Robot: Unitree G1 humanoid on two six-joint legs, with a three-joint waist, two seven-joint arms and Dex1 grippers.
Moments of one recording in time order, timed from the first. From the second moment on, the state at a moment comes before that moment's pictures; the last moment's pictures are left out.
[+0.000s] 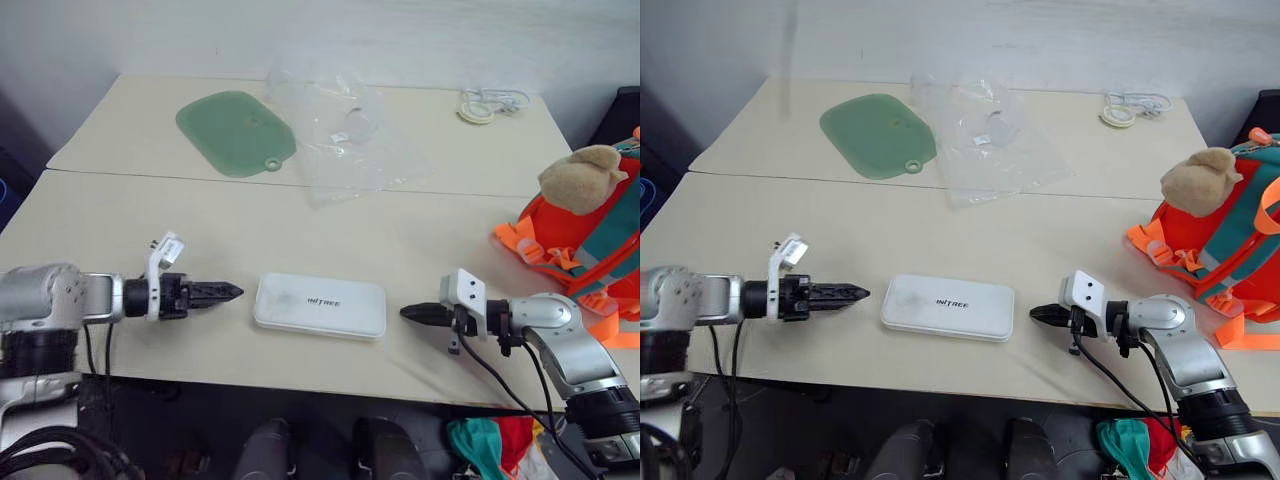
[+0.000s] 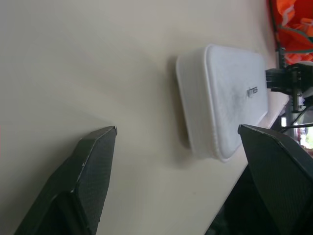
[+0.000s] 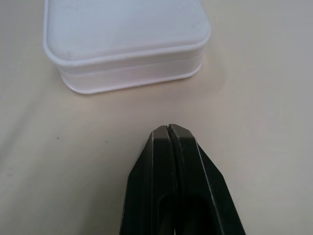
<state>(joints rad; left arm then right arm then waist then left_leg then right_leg) -0.60 0.74 0.20 0.22 -0.69 1.59 -0.83 -0.26 -0.74 0.09 0.04 0.25 0.13 1.15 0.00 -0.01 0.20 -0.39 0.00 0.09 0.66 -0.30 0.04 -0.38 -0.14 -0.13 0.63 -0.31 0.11</state>
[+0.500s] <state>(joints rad) -0.69 0.60 0.02 0.40 -0.99 1.60 -0.68 -0.26 -0.65 0.13 0.01 0.22 0.13 1.11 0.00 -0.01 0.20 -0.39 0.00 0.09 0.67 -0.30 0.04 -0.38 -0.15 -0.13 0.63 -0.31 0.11</state>
